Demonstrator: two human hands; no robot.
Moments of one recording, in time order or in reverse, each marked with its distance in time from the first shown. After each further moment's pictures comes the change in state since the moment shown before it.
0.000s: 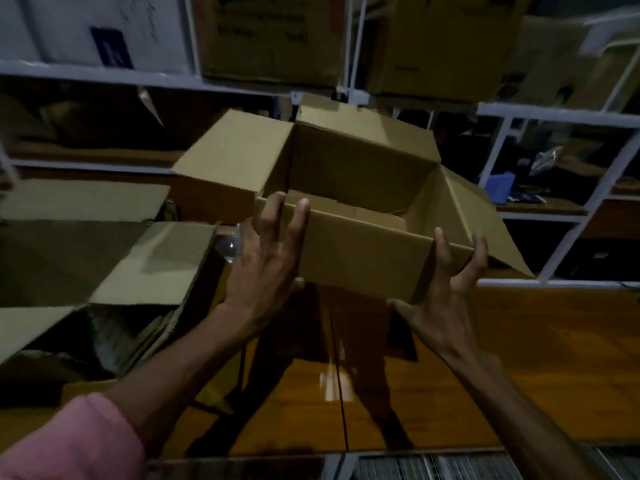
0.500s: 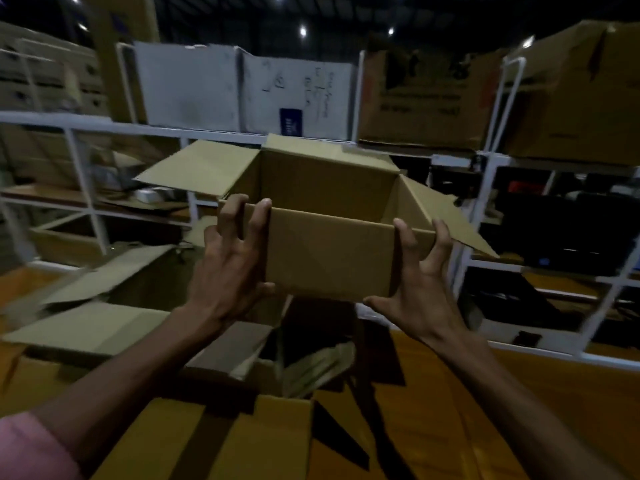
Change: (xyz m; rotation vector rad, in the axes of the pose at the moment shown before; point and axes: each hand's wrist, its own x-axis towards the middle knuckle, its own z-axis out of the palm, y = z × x) left_hand -0.089 -0.241 -0.190 0.219 0.032 -0.260; right_hand 0.049 -0.291 0.109 0.114 -0.137 -0.243
